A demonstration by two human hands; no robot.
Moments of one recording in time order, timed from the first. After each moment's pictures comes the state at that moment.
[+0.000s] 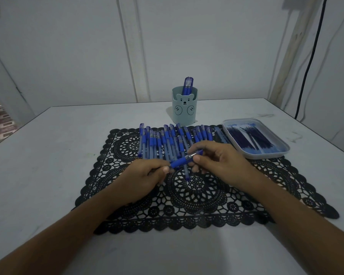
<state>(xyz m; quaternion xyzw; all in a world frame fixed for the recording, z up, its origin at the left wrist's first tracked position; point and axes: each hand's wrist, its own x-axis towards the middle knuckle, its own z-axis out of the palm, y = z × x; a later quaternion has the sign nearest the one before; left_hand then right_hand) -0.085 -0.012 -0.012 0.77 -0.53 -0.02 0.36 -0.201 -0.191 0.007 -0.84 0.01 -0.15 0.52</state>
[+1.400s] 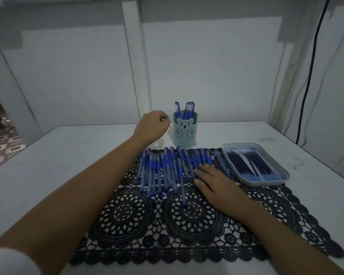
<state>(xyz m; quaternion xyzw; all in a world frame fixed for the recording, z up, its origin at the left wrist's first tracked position) 0.018 -0.119 0.064 0.87 -0.35 0.12 0.34 -0.174 -0.224 -0.030 -0.98 0.05 -0.14 0.16</state>
